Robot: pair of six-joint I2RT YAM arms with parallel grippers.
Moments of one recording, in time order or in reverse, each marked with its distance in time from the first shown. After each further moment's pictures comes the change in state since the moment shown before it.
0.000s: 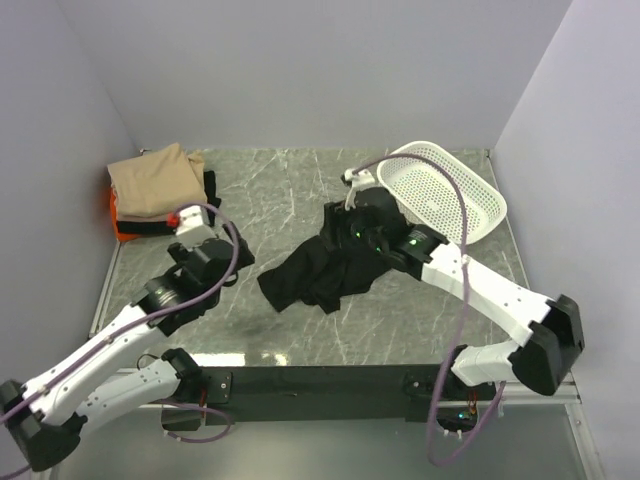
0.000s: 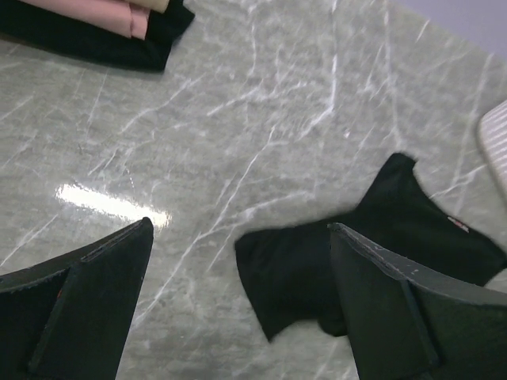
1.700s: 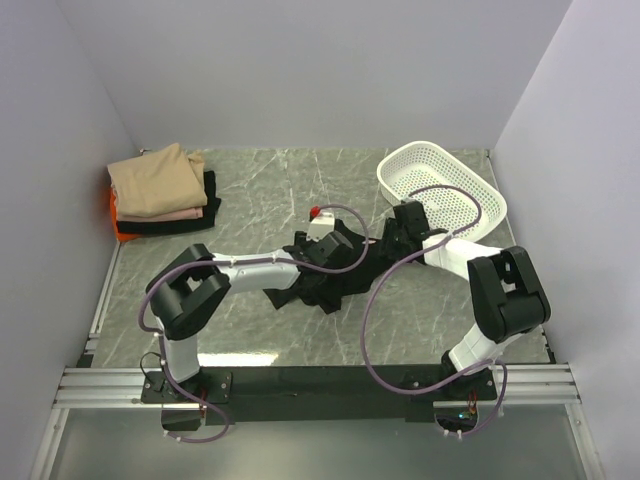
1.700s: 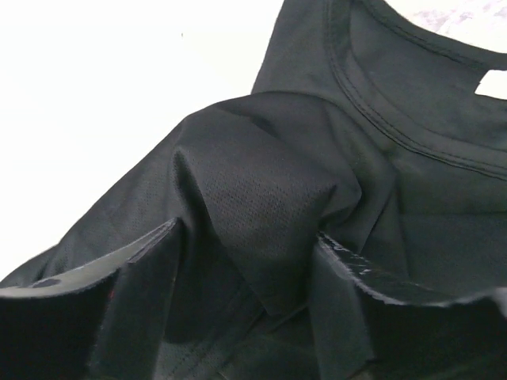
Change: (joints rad) left arm -0.209 1.051 0.337 0.374 0.100 0.150; right arm -0.470 0.331 -0.322 0.171 -0.028 0.165
